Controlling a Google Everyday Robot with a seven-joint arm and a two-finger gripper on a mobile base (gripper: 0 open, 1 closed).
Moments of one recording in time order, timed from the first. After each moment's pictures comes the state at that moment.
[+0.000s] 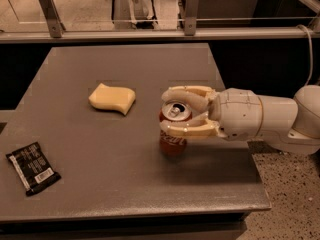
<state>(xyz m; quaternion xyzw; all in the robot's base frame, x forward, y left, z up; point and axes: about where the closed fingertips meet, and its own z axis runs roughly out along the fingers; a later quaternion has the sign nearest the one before) 0.421 -0.034 0.941 -0.52 0.44 0.42 0.60</state>
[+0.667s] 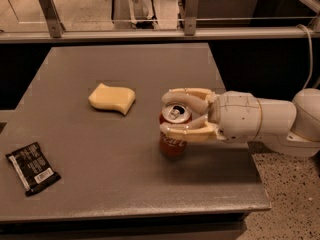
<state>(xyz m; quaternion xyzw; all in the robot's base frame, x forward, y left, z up) 0.421 -0.034 0.936 -0.52 0.44 0.41 0.61</state>
